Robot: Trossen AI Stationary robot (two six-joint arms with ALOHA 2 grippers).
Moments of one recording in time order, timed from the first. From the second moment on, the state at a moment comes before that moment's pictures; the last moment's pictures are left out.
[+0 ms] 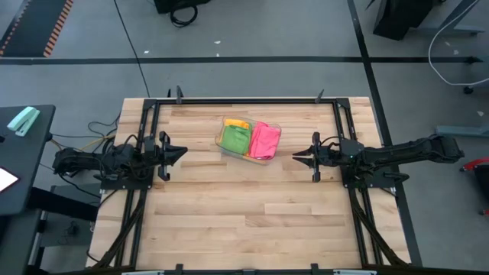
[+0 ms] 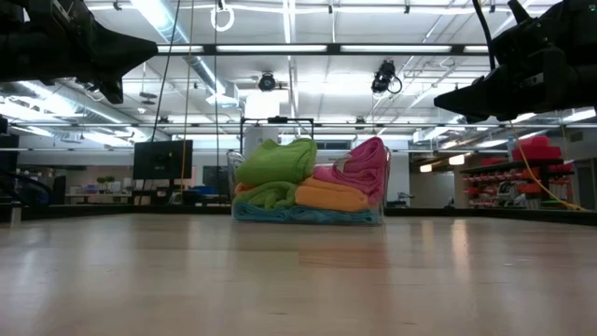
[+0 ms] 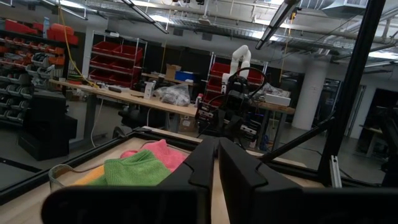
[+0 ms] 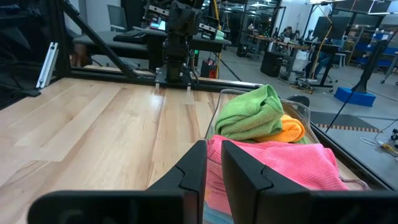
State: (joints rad) left arm -0.08 0.07 0.01 0.30 -0.30 -0.15; right arm -0.06 0.62 0.01 0.57 0.03 -0.14
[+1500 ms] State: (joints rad) left arm -0.08 0.07 0.01 0.30 -0.30 -0.15; right arm -0.06 0.62 0.01 0.57 0.03 -0.14
